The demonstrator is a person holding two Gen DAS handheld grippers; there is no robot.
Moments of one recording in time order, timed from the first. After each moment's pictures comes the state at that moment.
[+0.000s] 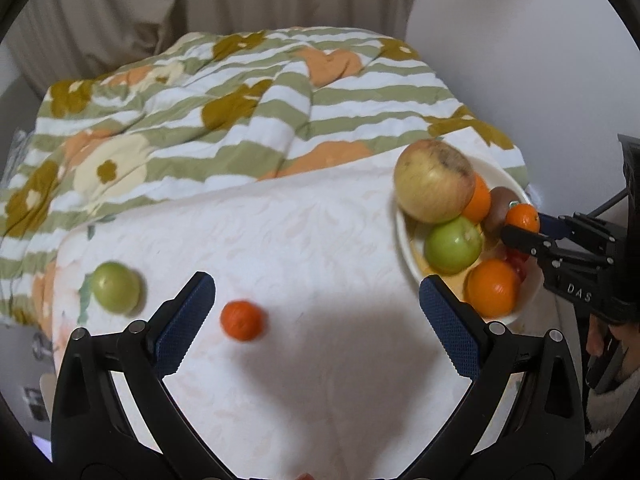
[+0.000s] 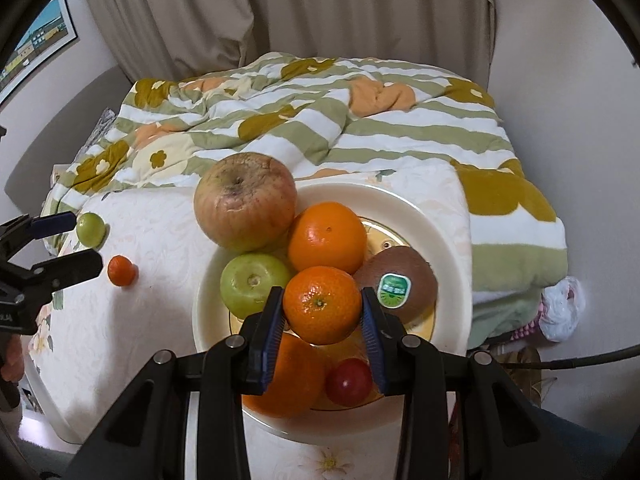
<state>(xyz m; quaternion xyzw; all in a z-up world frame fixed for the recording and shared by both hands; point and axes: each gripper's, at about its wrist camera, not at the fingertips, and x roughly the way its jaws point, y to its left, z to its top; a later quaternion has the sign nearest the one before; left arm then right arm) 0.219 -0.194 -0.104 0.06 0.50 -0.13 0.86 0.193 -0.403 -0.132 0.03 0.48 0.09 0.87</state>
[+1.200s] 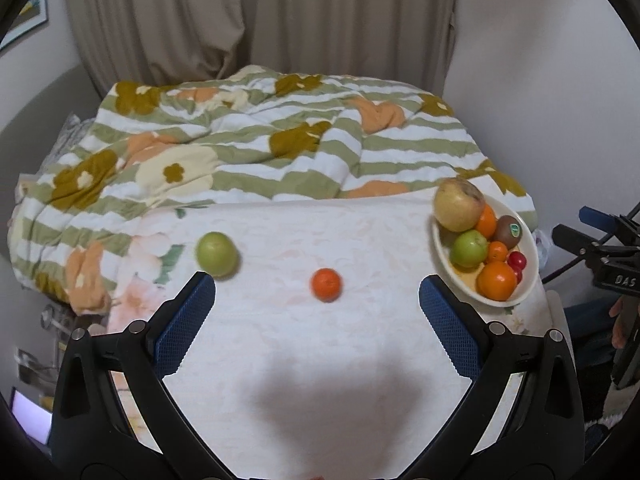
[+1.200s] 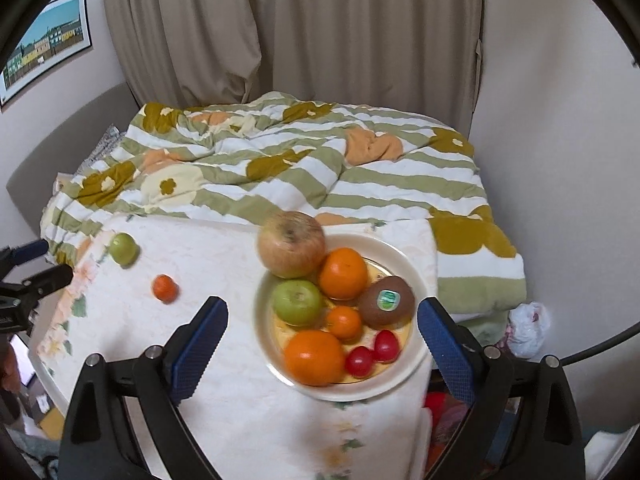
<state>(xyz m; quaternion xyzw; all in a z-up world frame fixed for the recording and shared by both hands) 0.142 -0.100 -0.038 0.01 0.42 -0.07 0.90 0.140 -0.368 -0.046 0.00 0.42 0.06 0.90</state>
